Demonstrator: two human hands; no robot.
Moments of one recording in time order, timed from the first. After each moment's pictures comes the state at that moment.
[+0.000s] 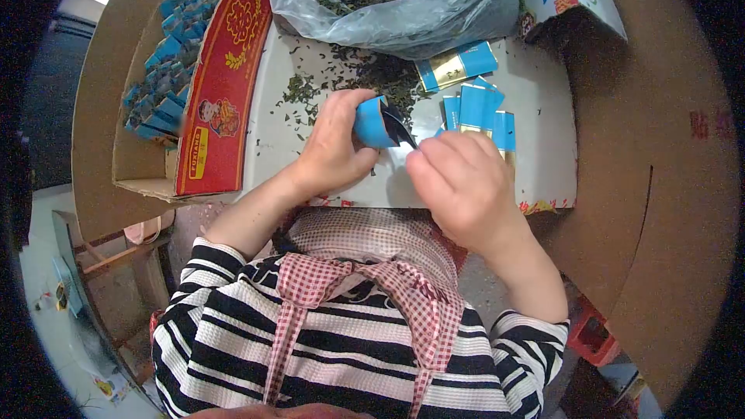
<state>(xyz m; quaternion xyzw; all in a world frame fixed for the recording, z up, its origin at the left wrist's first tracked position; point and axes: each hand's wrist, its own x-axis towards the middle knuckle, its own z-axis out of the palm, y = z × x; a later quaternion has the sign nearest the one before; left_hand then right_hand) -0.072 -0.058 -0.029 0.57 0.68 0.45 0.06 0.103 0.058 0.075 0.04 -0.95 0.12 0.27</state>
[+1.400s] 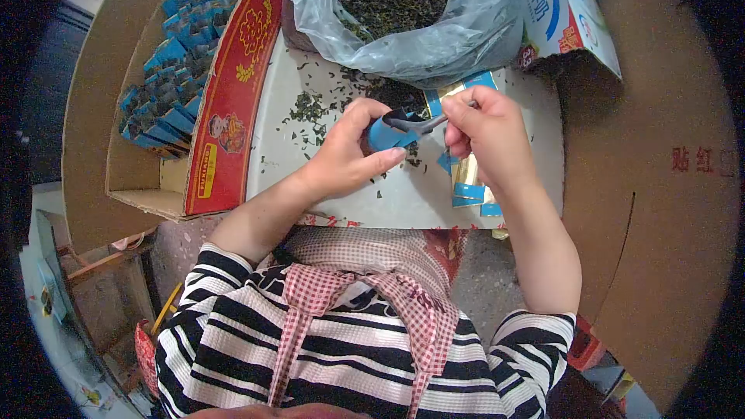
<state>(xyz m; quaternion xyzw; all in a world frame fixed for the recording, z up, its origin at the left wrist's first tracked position) -0.089 -0.047 -0.016 0.44 0.55 0.63 0.33 0.046 0.103 0.081 -0.37 -0.64 0.66 0.12</state>
